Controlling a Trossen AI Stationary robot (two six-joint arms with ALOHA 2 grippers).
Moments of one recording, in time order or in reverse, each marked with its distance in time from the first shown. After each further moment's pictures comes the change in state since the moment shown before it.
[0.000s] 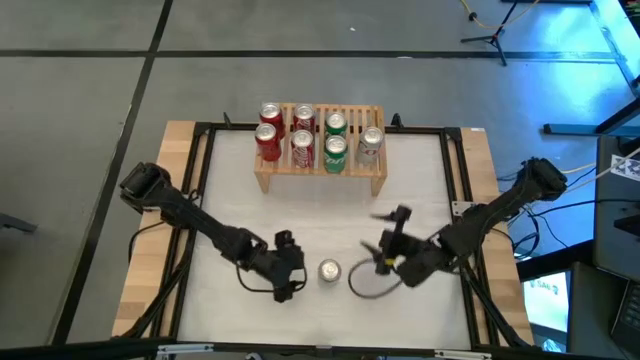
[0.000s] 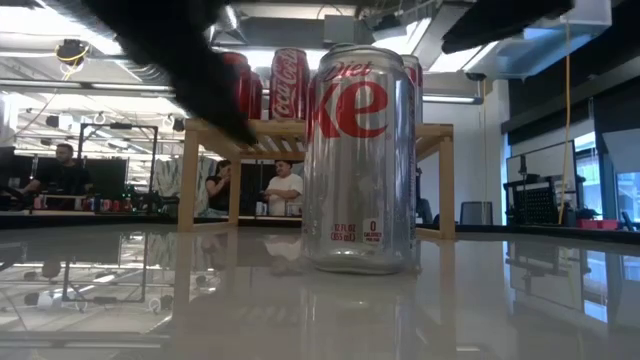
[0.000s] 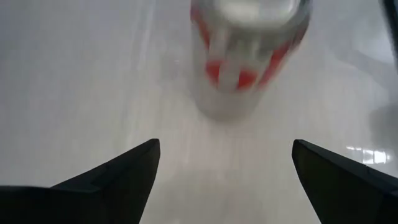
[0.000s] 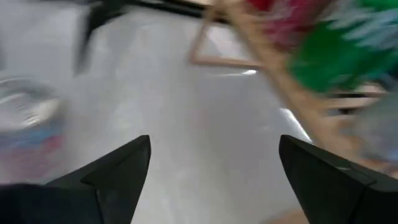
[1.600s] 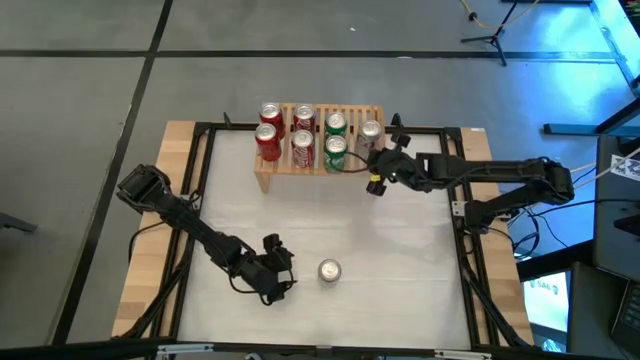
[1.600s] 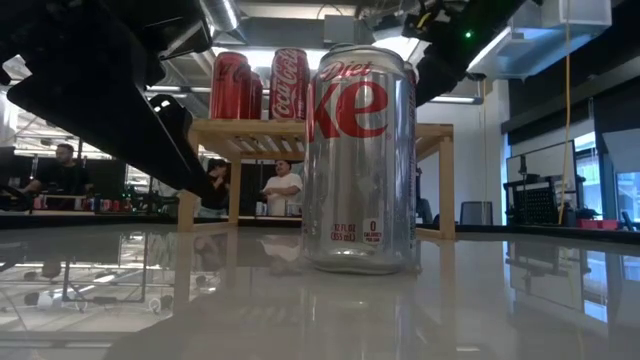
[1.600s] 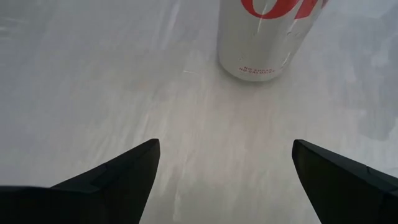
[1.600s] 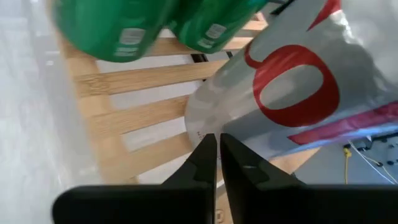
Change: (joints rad) left arm -0.093 0.000 -0.224 0.222 -0.161 -0.128; right arm -0.731 -0.083 0.065 -0.079 -0.302 -0.521
